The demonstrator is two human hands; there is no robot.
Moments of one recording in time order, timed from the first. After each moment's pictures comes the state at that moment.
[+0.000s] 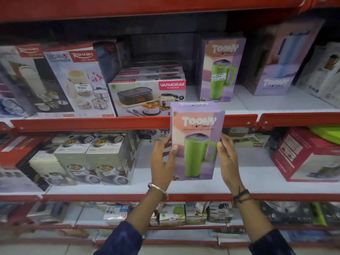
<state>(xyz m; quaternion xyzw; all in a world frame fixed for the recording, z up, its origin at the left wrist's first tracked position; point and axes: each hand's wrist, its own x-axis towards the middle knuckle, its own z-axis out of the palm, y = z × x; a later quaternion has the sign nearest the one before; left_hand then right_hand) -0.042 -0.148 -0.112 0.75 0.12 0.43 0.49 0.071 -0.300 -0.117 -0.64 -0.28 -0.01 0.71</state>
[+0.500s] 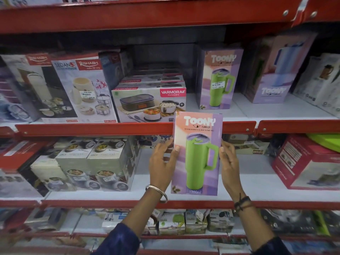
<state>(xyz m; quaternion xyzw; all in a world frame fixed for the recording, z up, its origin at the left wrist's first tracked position) -0.046 -0.148 -0.091 0.77 0.14 0.43 0.45 0.071 -0.302 -0.117 -0.64 -0.27 -0.03 0.71</state>
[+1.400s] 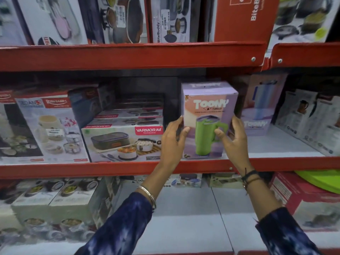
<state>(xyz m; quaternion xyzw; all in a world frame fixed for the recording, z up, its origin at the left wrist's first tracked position) 0.120 -0.156 0.015 0.77 0.00 0.49 0.40 0.225 -0.312 0.010 -0.66 -0.37 -0.23 0.62</state>
